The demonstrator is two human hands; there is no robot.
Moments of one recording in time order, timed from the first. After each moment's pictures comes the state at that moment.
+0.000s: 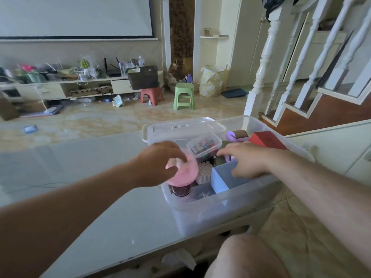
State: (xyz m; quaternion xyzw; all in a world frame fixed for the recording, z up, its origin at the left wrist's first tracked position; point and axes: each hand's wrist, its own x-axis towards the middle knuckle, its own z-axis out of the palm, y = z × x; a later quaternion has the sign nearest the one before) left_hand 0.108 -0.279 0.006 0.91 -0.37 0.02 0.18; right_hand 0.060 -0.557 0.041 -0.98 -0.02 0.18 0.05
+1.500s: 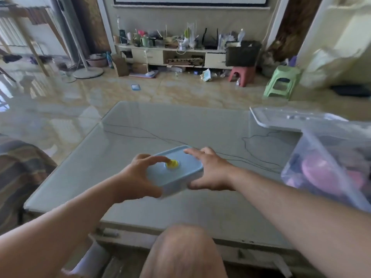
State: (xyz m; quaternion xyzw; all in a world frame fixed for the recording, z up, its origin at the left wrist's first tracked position) left_hand 0.020 0.101 -0.101 0.90 0.04 -0.07 0.42; right_hand 0.114 -0.145 -0.094 -0.90 -0.27 0.19 0.27
